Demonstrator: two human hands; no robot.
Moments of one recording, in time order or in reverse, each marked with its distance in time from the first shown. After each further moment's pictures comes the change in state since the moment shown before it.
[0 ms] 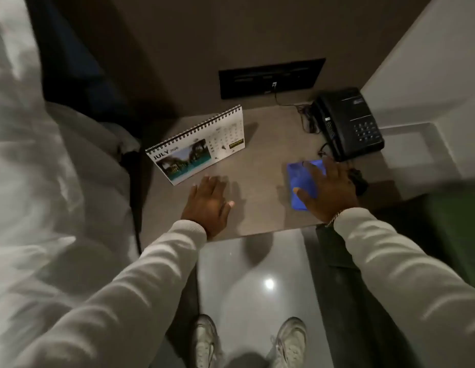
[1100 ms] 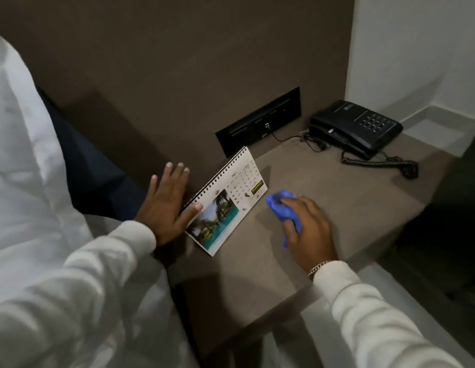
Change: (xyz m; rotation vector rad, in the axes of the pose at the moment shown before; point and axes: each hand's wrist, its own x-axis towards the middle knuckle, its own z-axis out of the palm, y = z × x) left_hand 0.061 -0.118 -0.137 0.409 0.285 0.424; right_hand -0.015 -0.160 0.092 0.873 0.779 0.047
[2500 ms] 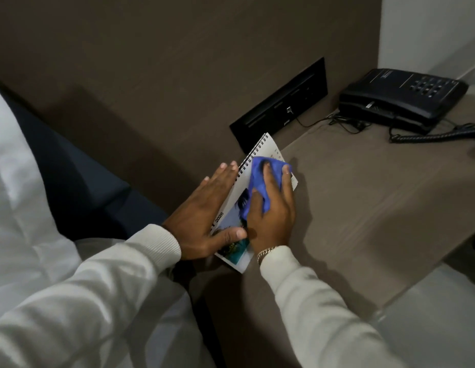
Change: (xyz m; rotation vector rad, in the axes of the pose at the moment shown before) left_hand 0.032 -0.008 0.024 -0.165 -0.122 0.389; right_hand 0.045 -0.041 0.157 0.380 0.326 0.131
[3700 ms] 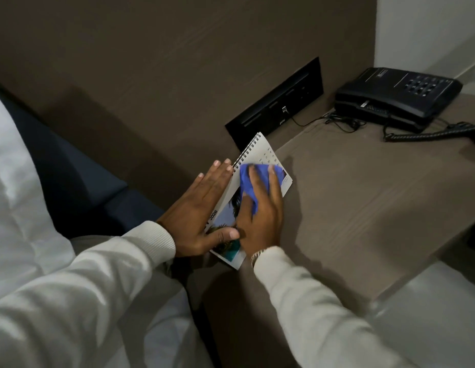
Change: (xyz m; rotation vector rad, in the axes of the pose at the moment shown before) left_hand 0.000 0.002 -0.002 0.131 -0.033 0.028; right_hand -0.007 0.007 0.003 -0.002 -0.099 -0.006
